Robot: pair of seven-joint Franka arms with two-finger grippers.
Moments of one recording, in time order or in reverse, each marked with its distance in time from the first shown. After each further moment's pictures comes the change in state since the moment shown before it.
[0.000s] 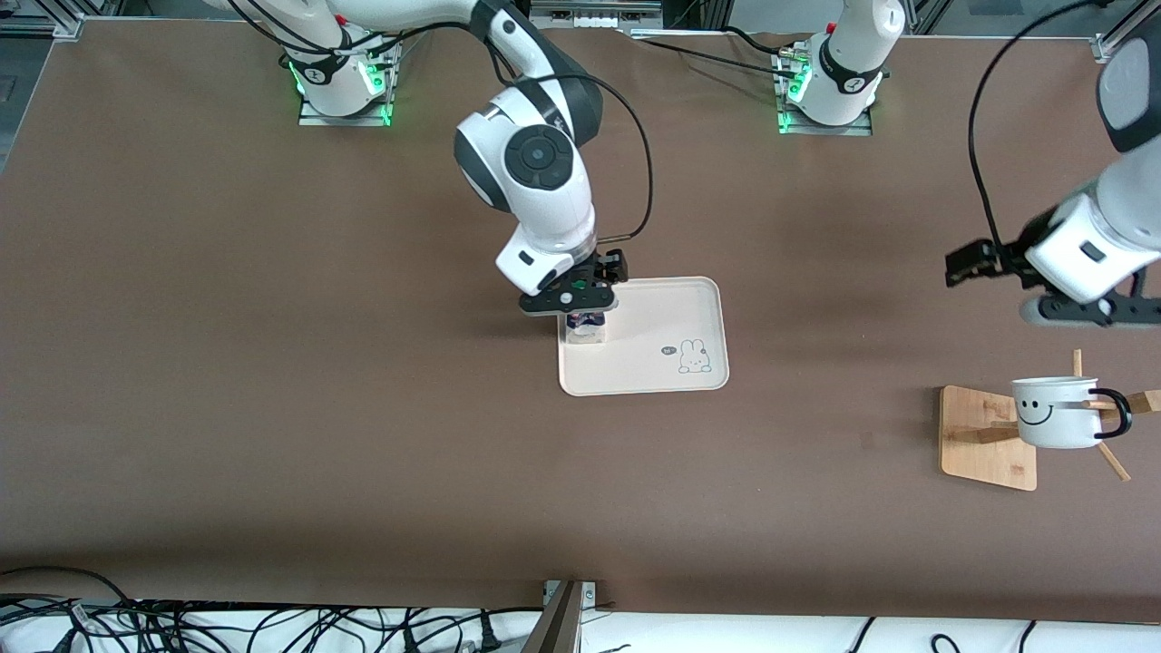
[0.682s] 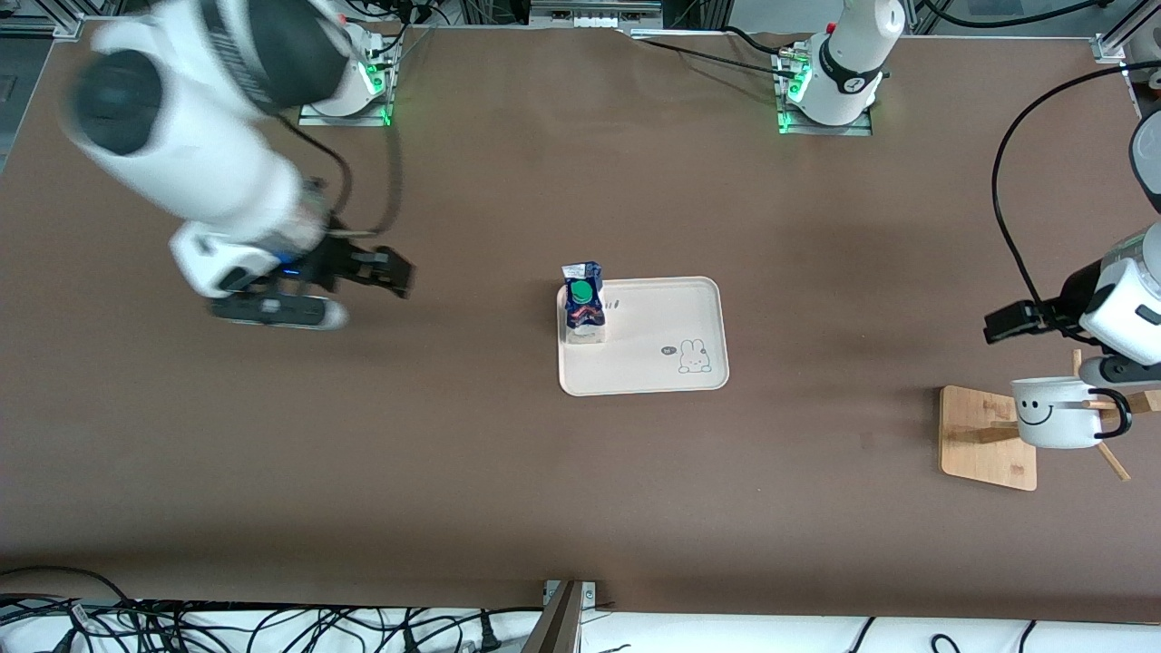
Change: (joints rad) left arm 0.048 0.096 -0.002 0.071 0.062 0.117 -0.140; right arm -0.325 -0.306 -0.091 -0.007 0.059 -0.378 -0.275
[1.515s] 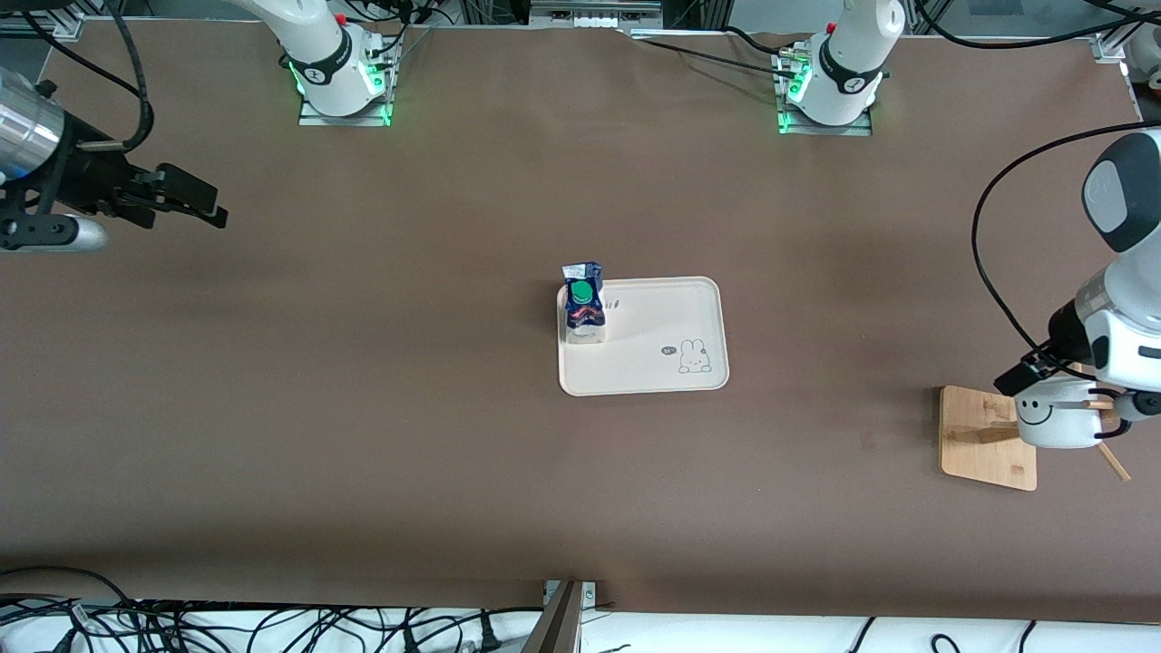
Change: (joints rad) left arm 0.041 -0.006 0.005 -0.179 0.057 0.303 -0.432; right arm -0.019 -0.237 -0.223 -0.188 -0.016 -0.128 -0.296
